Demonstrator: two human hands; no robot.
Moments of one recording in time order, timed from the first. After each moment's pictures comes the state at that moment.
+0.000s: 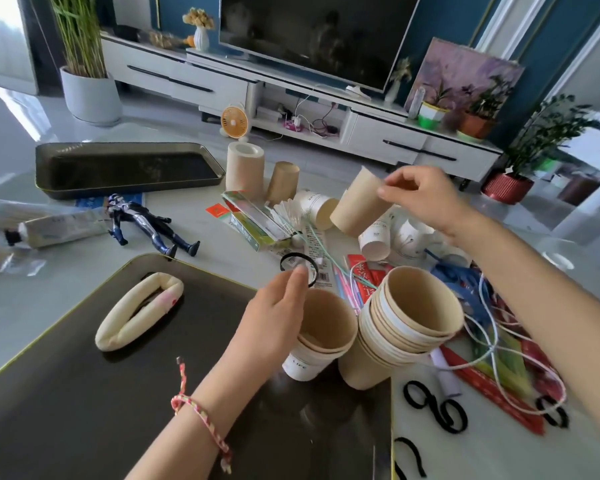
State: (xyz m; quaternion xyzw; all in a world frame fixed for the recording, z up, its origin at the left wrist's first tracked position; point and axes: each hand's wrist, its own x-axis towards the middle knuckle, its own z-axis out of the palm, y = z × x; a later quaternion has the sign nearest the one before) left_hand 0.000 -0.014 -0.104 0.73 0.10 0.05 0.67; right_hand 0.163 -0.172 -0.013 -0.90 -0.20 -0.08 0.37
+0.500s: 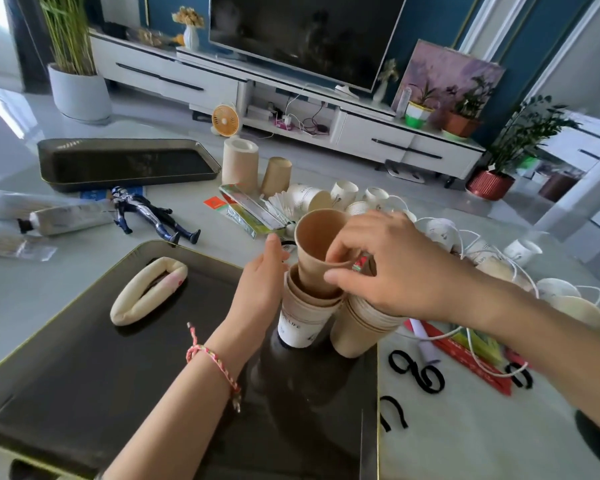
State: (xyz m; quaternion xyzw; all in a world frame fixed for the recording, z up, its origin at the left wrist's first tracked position) left_hand -0.002 -0.011 -0.098 0.66 0.18 0.03 0.73; right_hand 0.006 -0.148 0.001 -0.91 -0.40 -0.04 0.09
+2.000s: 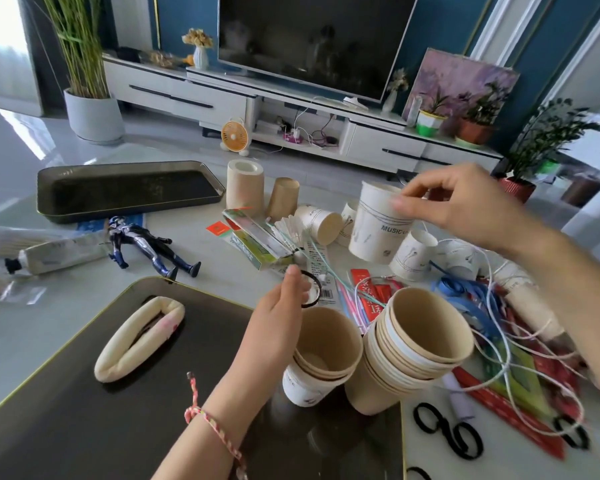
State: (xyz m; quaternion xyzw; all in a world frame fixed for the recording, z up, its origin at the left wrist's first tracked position) left_hand 0.018 -0.014 -0.104 0.68 0.14 0.07 0.71; right_hand 0.118 -0.181 0.029 -0.91 -0.29 -0.10 0.28
